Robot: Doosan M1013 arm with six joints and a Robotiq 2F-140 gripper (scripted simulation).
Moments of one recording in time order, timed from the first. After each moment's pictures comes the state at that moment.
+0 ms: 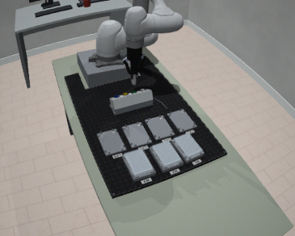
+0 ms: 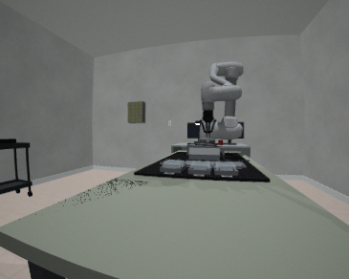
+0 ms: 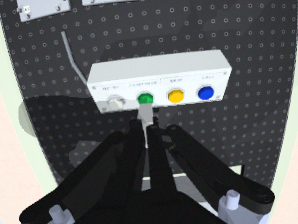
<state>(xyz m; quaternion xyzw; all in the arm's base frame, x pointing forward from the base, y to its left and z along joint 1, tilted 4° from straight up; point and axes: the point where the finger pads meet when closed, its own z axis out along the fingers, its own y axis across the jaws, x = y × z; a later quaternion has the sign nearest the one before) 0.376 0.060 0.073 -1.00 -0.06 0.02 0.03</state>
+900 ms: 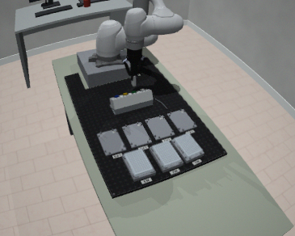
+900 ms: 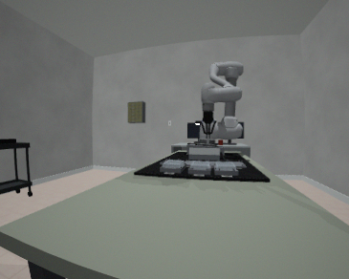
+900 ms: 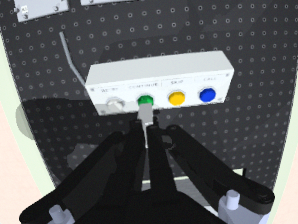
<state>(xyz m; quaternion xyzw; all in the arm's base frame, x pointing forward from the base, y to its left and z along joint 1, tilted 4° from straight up) 0.376 0.061 0.064 -1.00 -0.06 0.02 0.03</state>
